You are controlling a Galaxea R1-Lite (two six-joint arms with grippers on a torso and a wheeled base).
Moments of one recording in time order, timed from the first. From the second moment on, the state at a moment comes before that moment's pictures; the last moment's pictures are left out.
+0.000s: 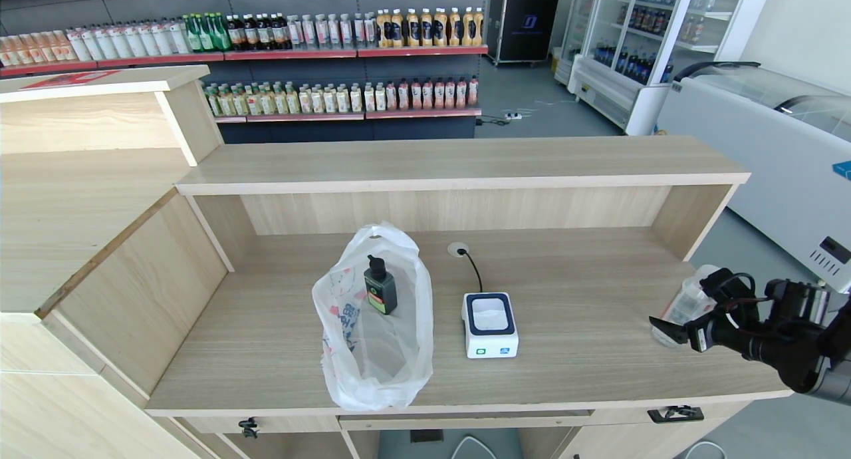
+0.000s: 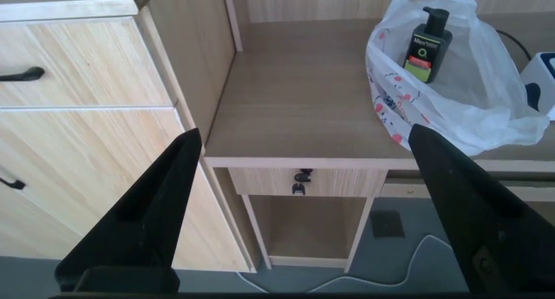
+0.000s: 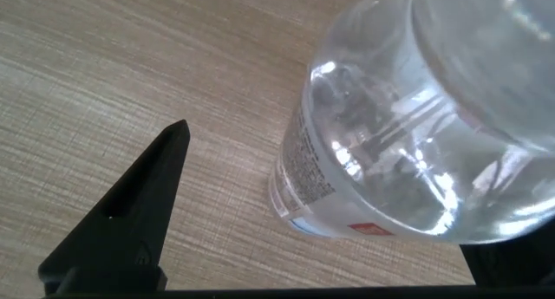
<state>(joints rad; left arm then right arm) 0.00 0.00 0.00 0.03 0.08 0.07 -0.39 2.35 -0.78 -1.14 0.58 -0.56</state>
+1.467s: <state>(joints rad) 0.00 0.00 0.00 0.04 0.08 0.07 -0.40 2.30 -0.84 -1.08 0.59 -0.39</state>
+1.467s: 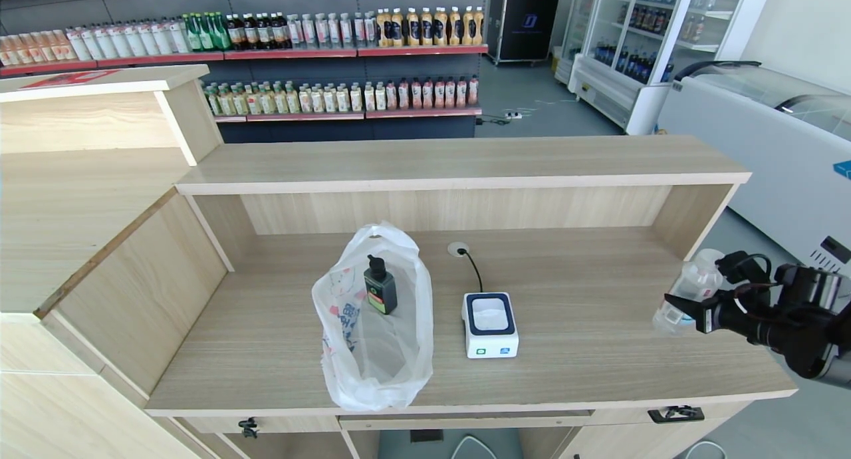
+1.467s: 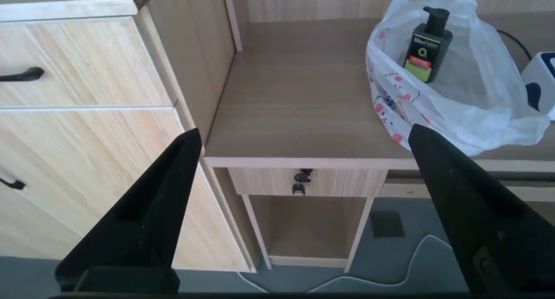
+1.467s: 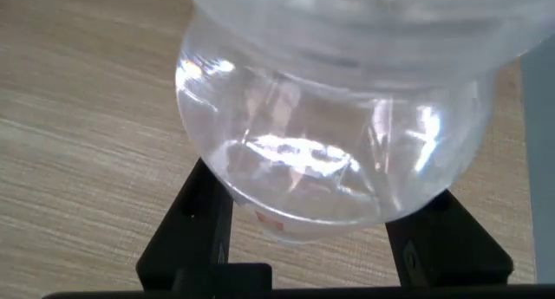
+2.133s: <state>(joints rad) 0.00 0.00 0.00 0.03 0.08 0.07 -0.29 1.64 -0.83 -0.36 0.88 -0.07</state>
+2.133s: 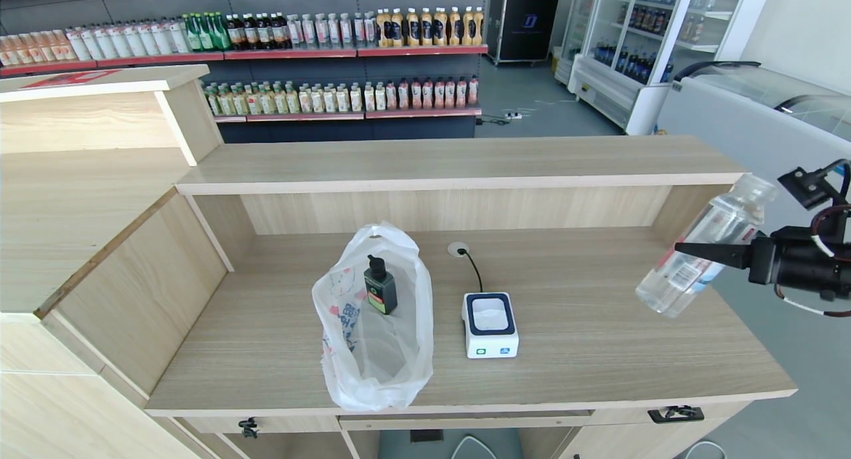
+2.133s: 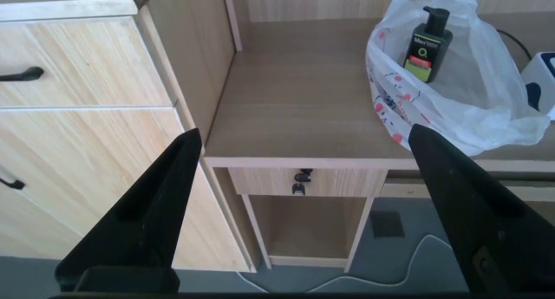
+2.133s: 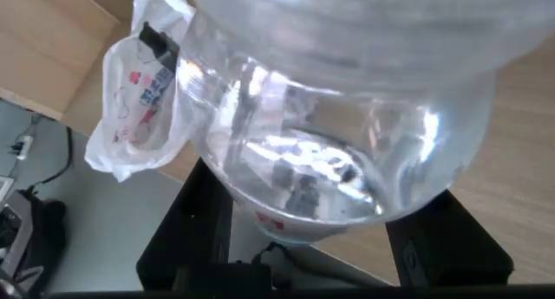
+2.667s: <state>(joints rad) 0.00 0.00 0.00 0.04 0.08 0.07 -0.18 1.35 -0.80 -0.16 1.04 -0.06</state>
